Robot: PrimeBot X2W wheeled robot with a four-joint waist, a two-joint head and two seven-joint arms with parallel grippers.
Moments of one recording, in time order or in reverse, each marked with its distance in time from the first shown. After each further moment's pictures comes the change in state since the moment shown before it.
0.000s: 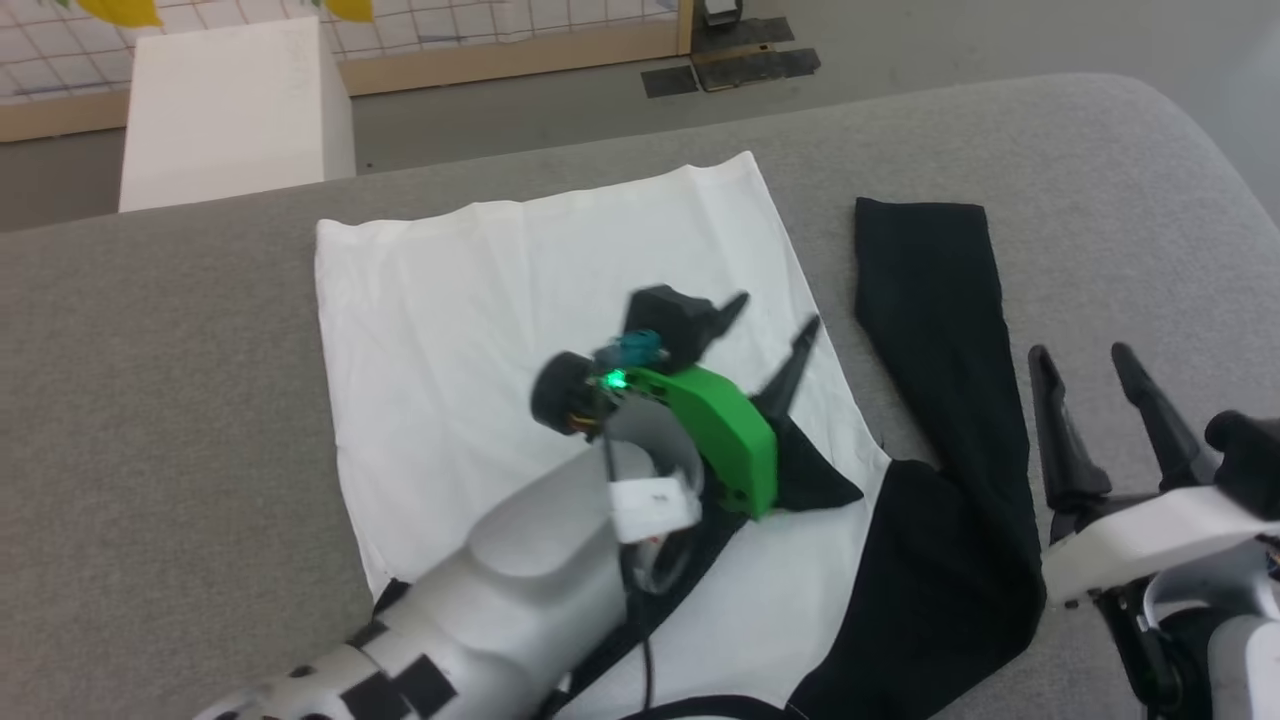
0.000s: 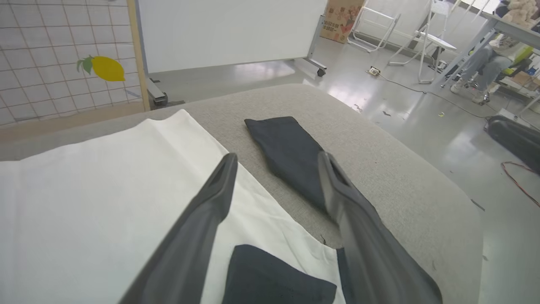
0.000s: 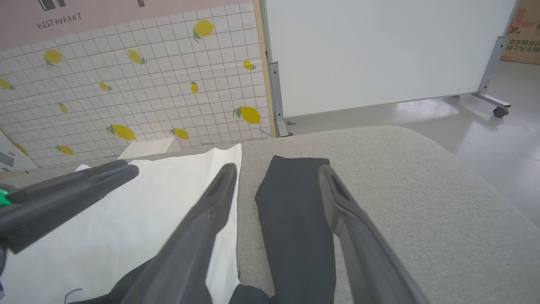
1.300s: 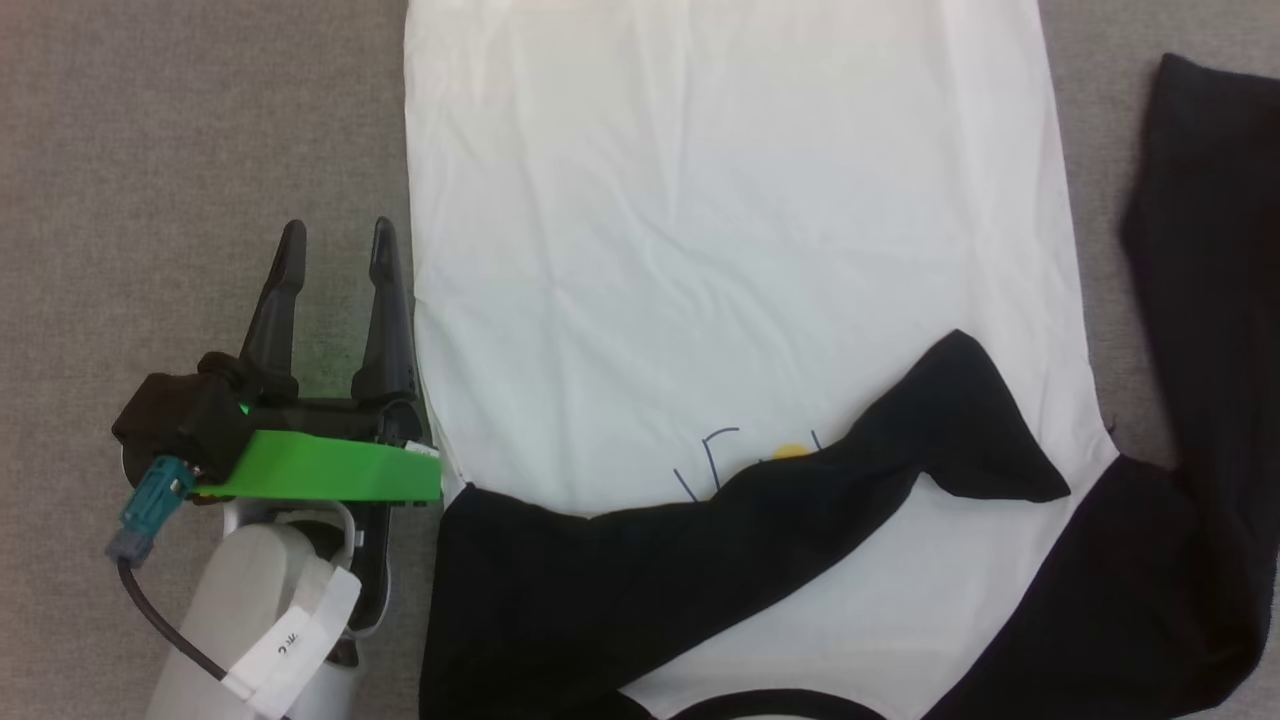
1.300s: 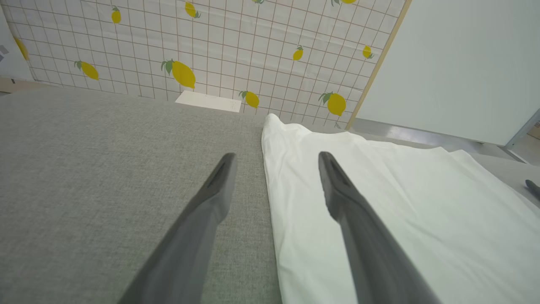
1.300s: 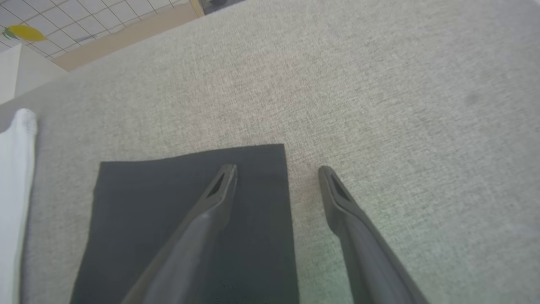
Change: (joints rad) left arm 0.536 0.137 0.914 -0.640 0.548 -0.082 -0.039; right arm -0.898 -0.235 -0.400 0.965 -0.126 0.000 0.307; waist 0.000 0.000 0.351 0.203
